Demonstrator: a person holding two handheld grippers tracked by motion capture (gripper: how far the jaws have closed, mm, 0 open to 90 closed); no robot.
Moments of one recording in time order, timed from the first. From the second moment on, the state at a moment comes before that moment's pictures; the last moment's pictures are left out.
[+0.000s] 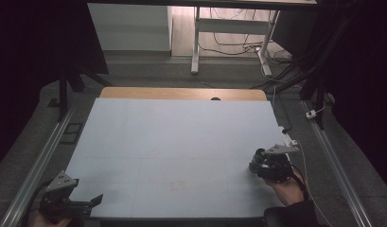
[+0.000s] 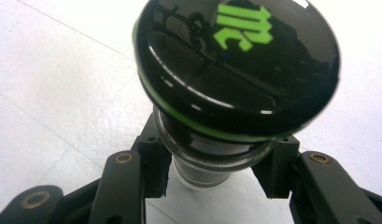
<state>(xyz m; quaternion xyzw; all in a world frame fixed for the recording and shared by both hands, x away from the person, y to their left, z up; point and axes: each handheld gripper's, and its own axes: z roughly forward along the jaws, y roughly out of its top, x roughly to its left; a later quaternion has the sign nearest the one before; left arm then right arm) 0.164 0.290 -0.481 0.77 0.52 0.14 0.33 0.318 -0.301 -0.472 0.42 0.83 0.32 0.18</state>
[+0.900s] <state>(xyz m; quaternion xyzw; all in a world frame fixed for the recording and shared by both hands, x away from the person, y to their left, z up) 0.165 0.290 -0.481 0.77 0.52 0.14 0.33 0.319 -0.250 -0.429 0.33 0.87 0.34 0.14</state>
